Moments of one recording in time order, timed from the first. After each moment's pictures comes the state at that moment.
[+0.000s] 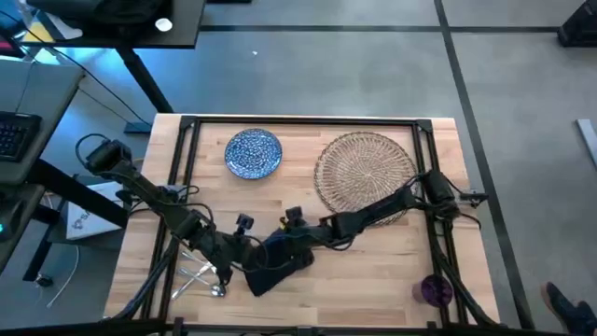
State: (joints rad) left arm -0.64 1.36 0.85 -0.47 -0.41 -0.05; right arm 0.29 2.09 1.39 -0.08 0.35 -0.27
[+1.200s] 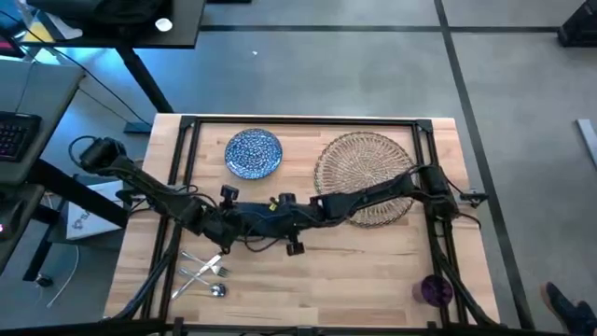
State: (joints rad) left arm -0.50 1.28 0.67 -0.73 -0.60 -0.06; right arm 0.17 2.09 1.56 -0.26 0.11 -0.11
